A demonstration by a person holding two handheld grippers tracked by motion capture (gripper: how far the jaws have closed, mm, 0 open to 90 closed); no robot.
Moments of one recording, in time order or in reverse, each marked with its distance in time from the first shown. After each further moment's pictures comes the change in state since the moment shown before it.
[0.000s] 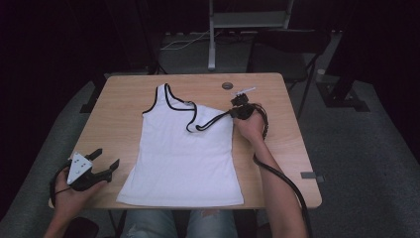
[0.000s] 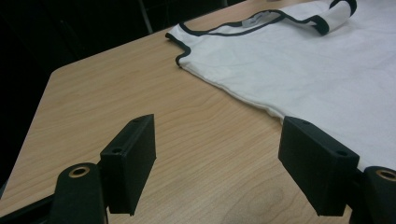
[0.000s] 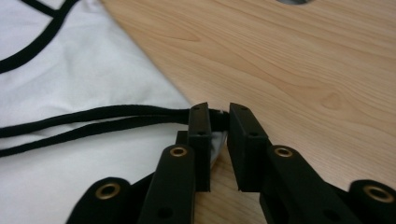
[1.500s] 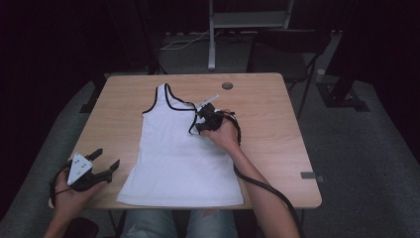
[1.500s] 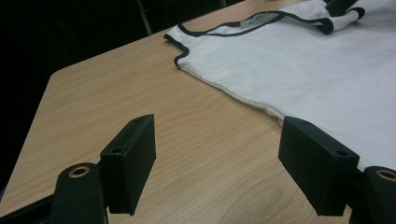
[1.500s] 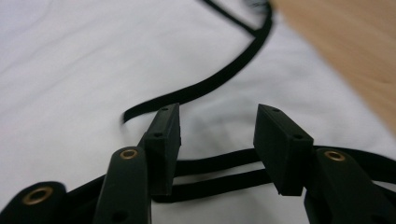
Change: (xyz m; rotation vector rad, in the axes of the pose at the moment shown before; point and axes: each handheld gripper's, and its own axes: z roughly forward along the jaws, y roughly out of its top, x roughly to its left) left arm -0.001 0.000 0.000 0.002 -0.001 0.011; right arm 0.106 0.016 0.001 0.029 0.142 -0.190
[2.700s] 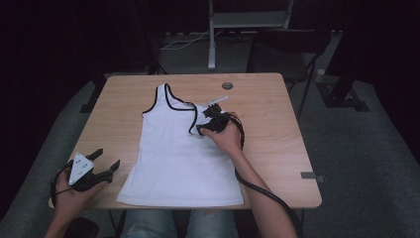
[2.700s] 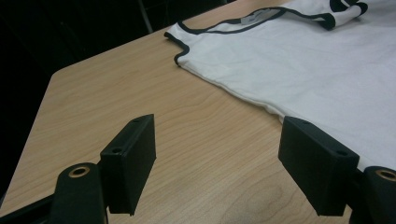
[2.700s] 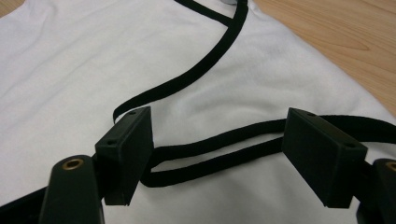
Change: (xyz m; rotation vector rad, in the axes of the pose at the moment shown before) left arm -0.001 0.000 0.000 0.008 0.005 0.010; right arm -0.004 -0.013 -0.009 -0.017 0.012 0.126
